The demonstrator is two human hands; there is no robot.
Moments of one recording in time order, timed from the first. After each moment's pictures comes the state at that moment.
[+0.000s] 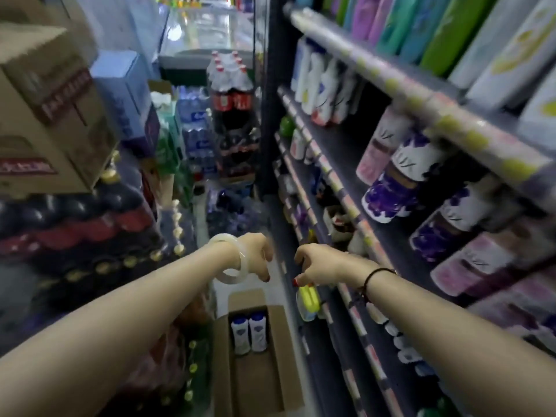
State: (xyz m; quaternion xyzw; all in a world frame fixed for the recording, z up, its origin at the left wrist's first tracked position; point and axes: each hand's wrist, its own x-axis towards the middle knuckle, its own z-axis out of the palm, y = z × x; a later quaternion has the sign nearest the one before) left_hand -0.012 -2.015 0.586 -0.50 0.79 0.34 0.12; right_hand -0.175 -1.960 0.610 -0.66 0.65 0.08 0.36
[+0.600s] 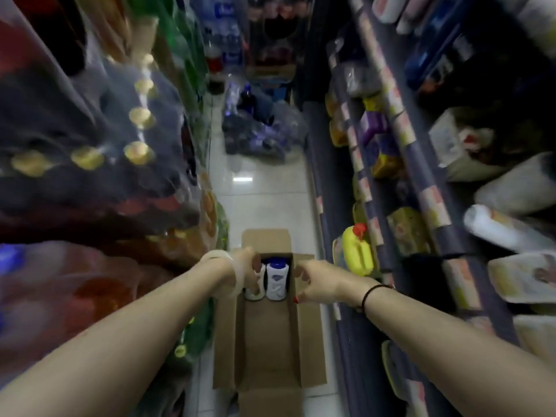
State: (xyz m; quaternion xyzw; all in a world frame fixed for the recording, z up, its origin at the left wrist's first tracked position) left_hand 0.028 -2.075 0.217 -0.59 0.64 0.43 0.22; right_hand -0.145 -2.050 0.248 -0.65 0.58 0.20 0.45
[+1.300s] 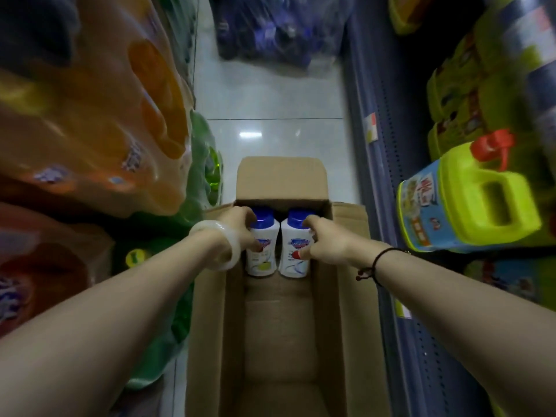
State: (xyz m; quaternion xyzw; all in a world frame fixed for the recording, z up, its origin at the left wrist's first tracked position) left_hand 0.047 -2.100 -0.108 -0.69 0.57 0.44 0.08; right_hand -0.135 -2.091 -0.085 -0.62 0.61 0.12 0.48
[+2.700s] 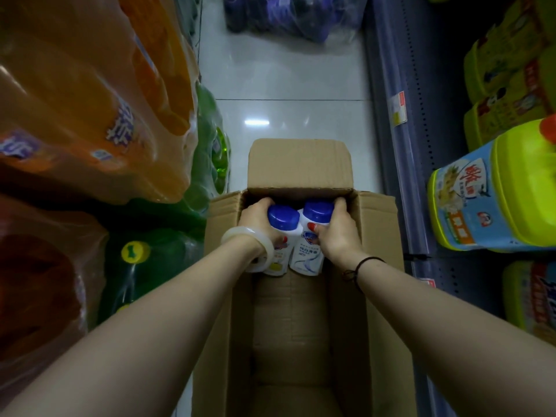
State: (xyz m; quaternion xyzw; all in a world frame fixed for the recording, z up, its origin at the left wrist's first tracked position) left_hand 0.027 -2.090 -0.148 -0.73 0.51 0.45 -0.05; right_hand -0.108 -2.086 -0.162 -0.45 0.77 -0.11 0.44
